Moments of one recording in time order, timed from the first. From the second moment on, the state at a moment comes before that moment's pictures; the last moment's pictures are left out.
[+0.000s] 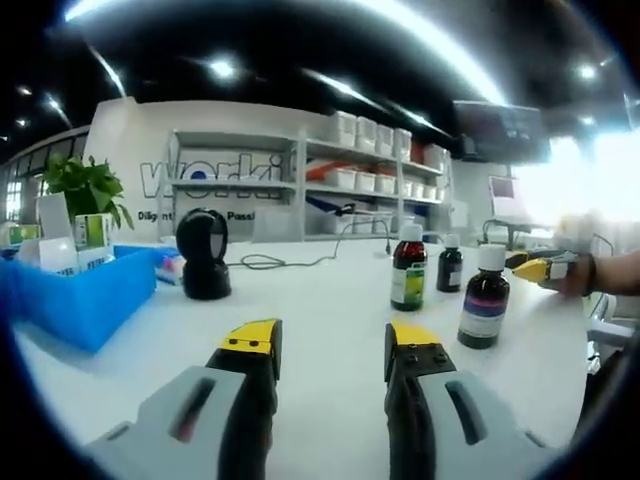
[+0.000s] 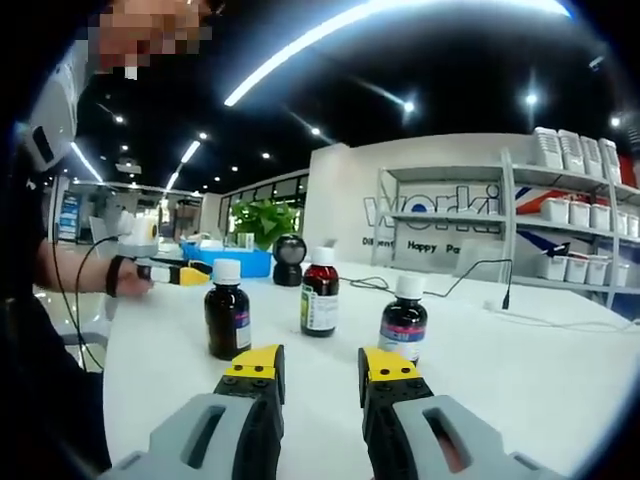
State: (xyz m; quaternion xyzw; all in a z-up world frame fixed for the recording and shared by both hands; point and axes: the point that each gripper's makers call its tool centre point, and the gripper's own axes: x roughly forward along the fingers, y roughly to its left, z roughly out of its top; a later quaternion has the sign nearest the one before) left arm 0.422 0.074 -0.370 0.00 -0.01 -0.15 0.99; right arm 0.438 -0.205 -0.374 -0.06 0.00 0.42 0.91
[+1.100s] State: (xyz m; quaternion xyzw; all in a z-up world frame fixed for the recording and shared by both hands) left arm 0.419 0.062 -0.372 0.02 -0.01 -0.18 0.98; right arm 0.410 -0.096 -0.364 -0.12 0.05 0.67 0.73
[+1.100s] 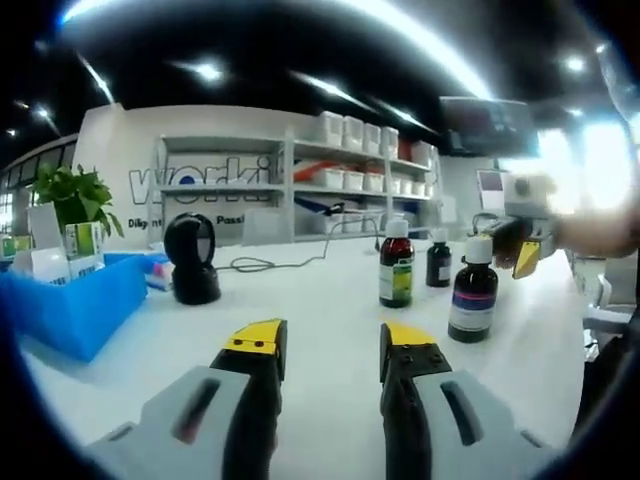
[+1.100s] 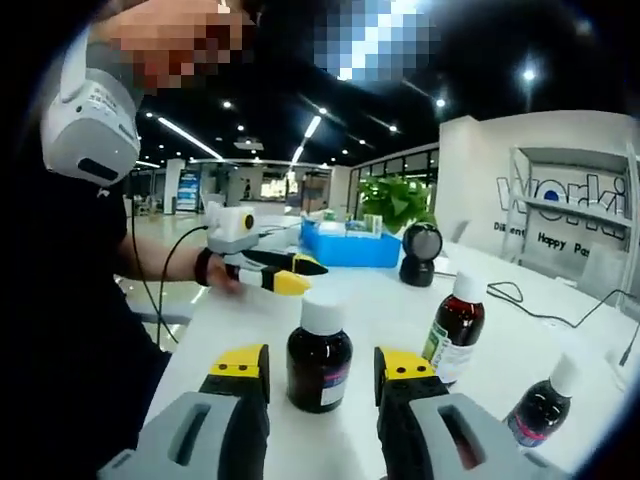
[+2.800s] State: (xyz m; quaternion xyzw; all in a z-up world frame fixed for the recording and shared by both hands) left arm 0.419 0.061 -0.373 0.03 -0.01 -0.18 0.98; right arm 0.412 -0.086 -0.383 -0.10 0.07 0.54 0.83
